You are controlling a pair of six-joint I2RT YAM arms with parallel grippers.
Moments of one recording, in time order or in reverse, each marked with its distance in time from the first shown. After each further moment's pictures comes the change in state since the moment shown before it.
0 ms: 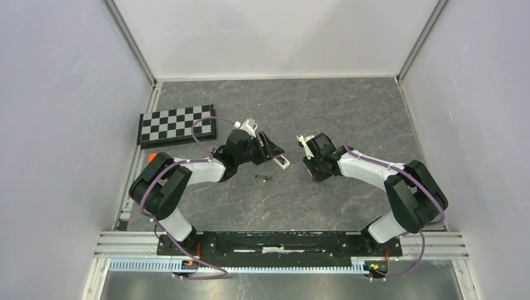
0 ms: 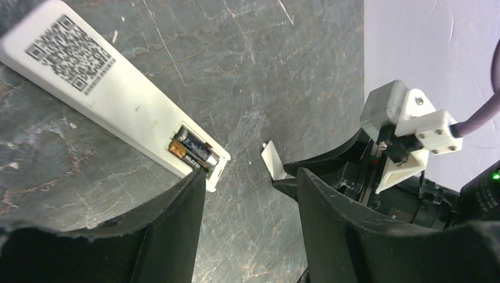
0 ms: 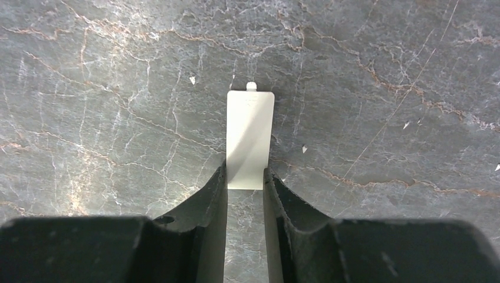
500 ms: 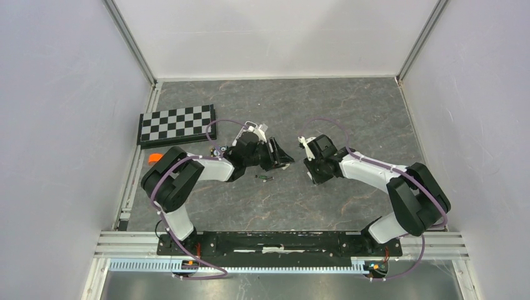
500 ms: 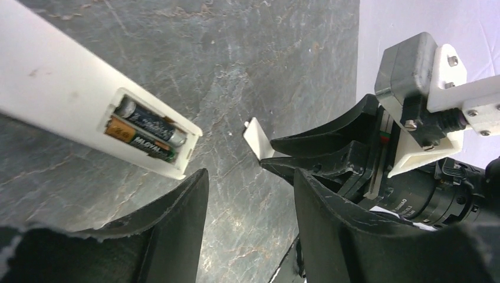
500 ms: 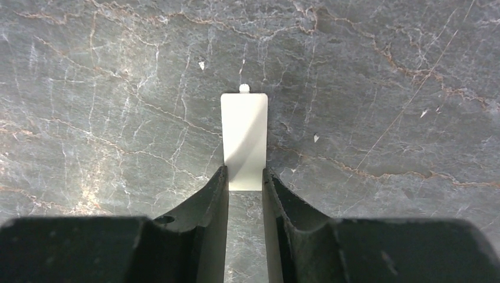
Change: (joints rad) left arm -0.060 0.114 0.039 0.030 0.129 -0.032; right arm 0.000 -0.031 -0.024 0.000 -0.025 0.024
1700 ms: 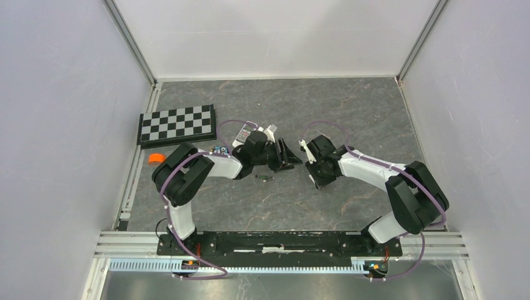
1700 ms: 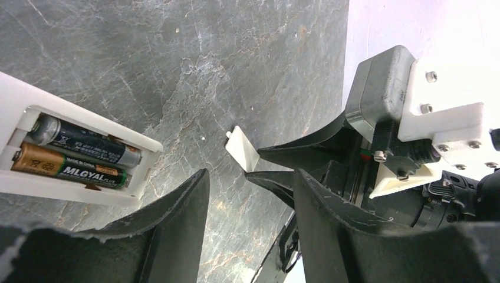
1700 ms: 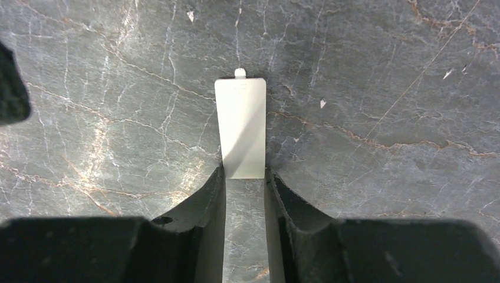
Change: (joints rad) left arm -0.047 0.103 0.095 0.008 0.057 -0.063; right arm -0.001 0.018 0.027 -0.124 -0.005 0.008
